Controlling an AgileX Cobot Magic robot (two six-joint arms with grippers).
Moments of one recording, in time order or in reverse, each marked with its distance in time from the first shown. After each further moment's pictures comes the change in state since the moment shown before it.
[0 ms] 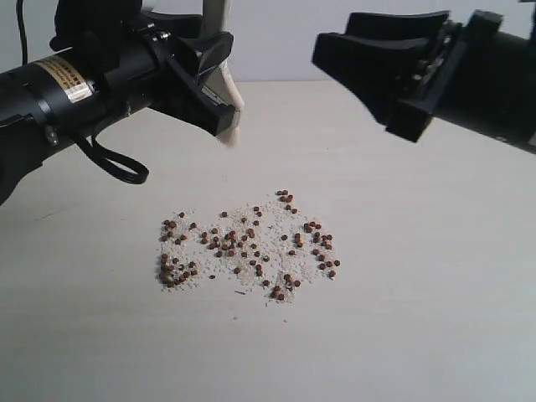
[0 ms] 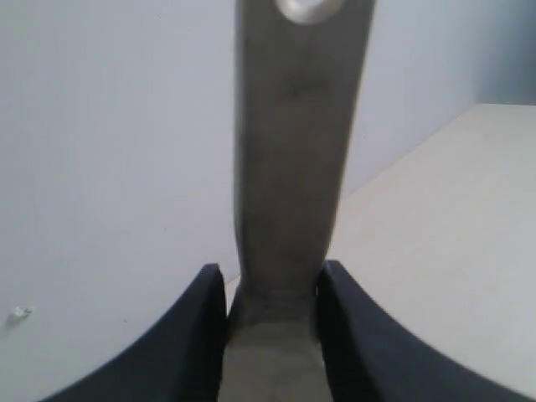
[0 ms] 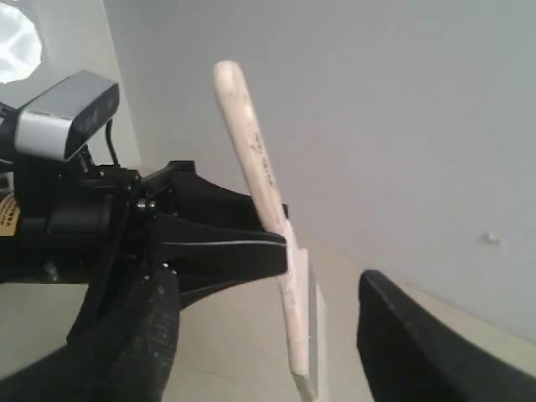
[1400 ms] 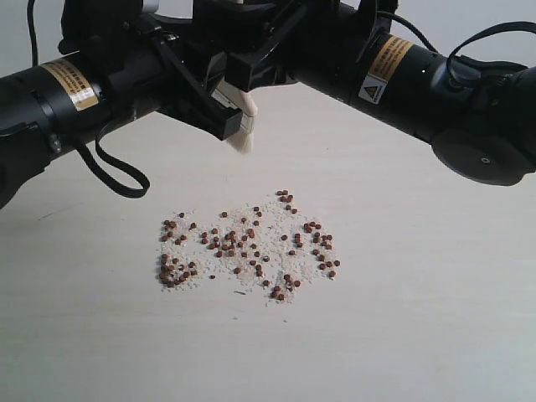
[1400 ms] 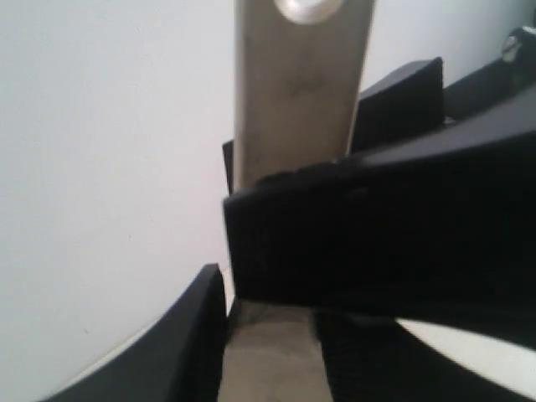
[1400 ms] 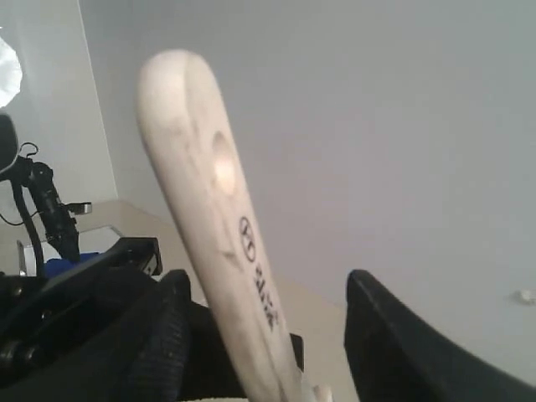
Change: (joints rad) left arm 0.000 0.006 0.000 0.103 -0.013 -0.128; right arm 0.301 0.278 -0.274 0.403 0.121 -0.238
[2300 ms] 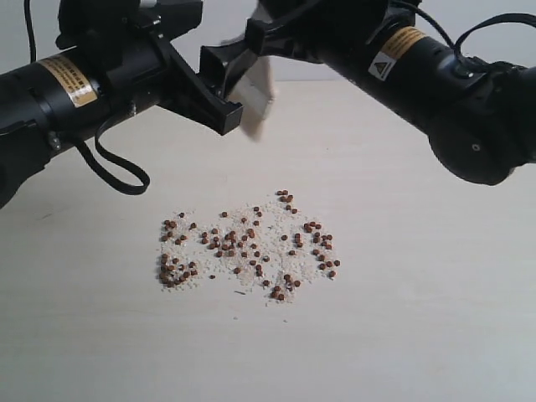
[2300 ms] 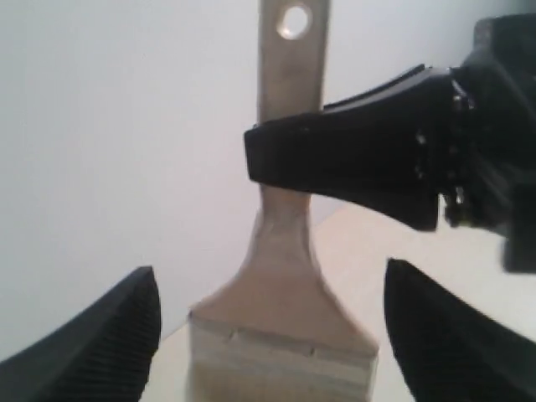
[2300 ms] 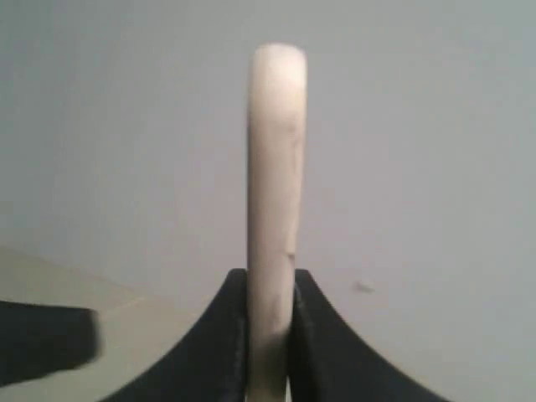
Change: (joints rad) left arm 0.000 0.000 0.000 0.000 -0.038 0.023; right arm 0.002 -0.006 0.000 0.381 0.103 -0.270
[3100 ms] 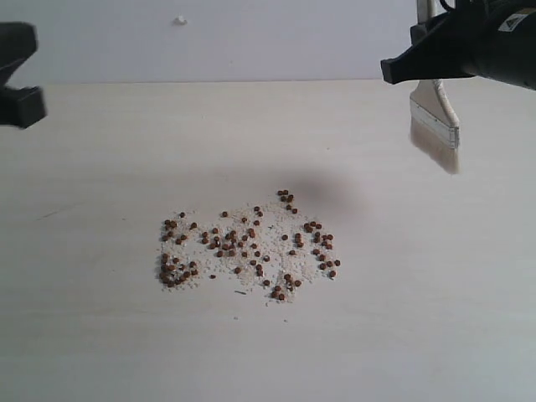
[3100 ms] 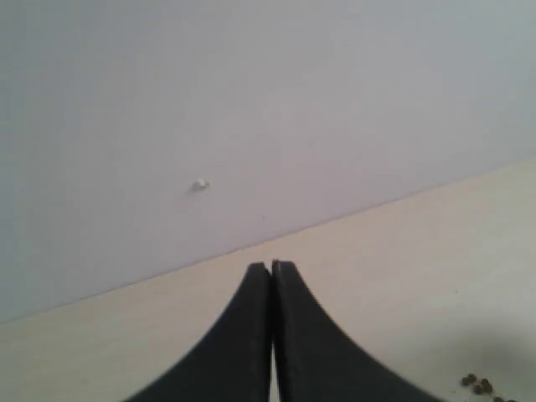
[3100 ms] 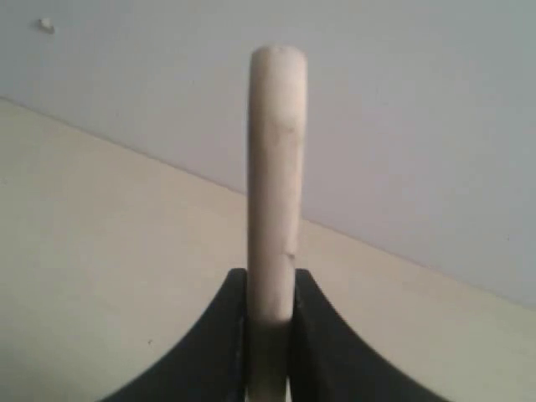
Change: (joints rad) left arm 0.272 -0.519 0.258 -0.104 0.327 -0.056; right arm -0.255 -0.166 0.000 0.445 0.665 -0.773
